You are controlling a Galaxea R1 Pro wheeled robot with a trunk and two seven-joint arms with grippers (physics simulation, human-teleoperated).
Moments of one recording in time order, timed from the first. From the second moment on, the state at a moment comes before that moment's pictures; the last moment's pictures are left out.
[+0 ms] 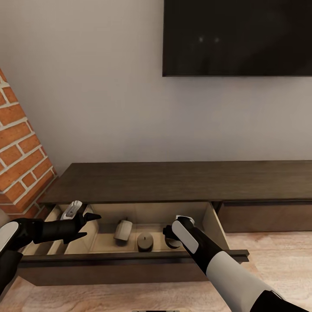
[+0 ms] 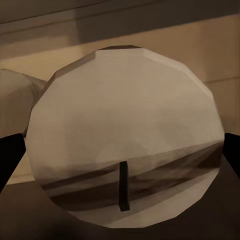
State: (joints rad) left arm -0.39 0.43 0.01 -1.57 1.91 0.99 0.80; right arm -0.77 0.11 0.60 -0.74 -1.02 0.61 -0.75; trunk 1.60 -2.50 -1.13
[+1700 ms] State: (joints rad) left arm -0.39 0.43 0.01 -1.57 1.91 0.99 0.80; right arm -0.77 0.11 0.60 -0.75 -1.01 0.59 -0.75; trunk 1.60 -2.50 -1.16
